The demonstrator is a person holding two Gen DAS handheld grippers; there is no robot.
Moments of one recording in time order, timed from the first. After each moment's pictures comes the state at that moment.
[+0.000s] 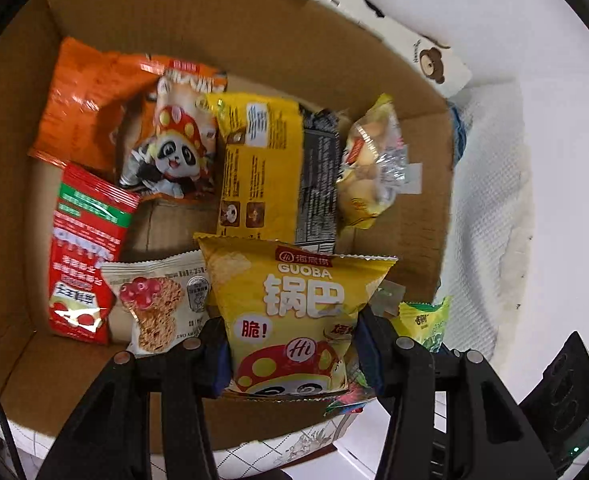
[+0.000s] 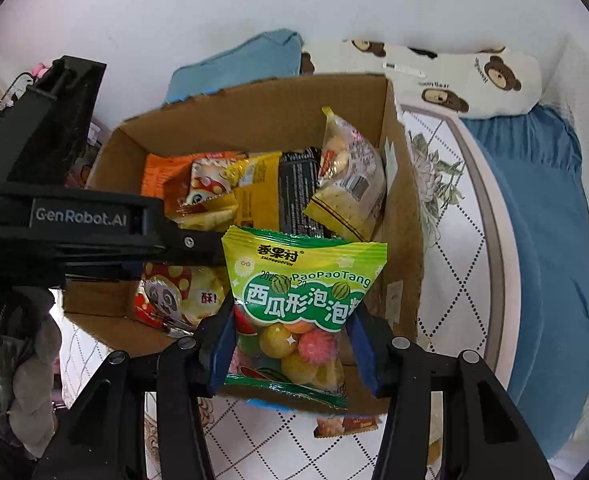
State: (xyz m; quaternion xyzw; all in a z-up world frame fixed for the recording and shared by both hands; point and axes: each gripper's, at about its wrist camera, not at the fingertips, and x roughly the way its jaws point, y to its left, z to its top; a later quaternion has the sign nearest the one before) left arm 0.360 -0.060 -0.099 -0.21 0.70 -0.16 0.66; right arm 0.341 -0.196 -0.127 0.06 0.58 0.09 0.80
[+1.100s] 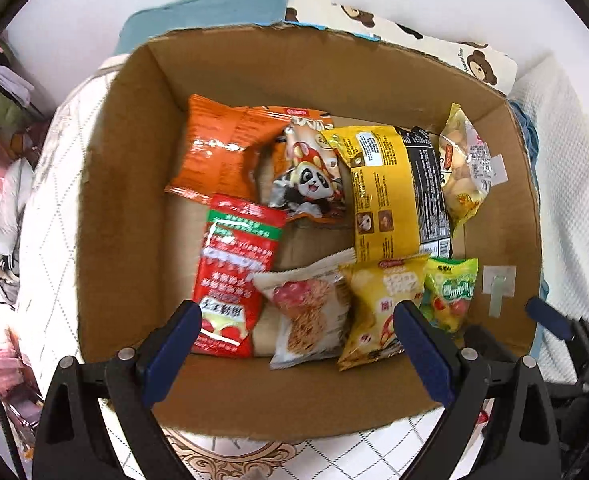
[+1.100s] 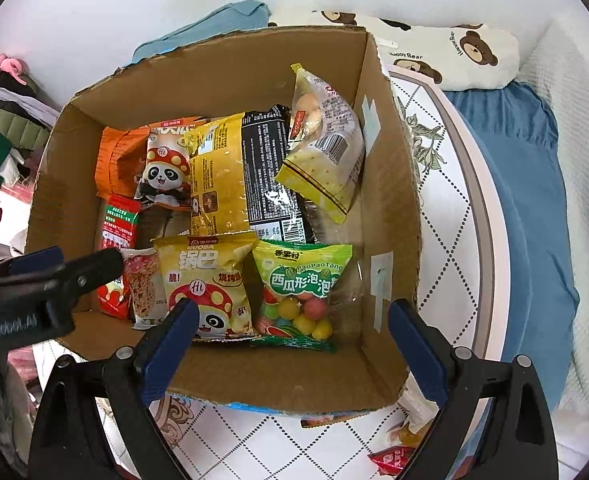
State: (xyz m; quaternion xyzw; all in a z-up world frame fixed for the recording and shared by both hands) left arm 0.311 -0.030 -0.067 -0.02 0.63 -0.05 0.77; right arm 0.335 -0.188 -0.145 0.04 0.62 0.03 0.79
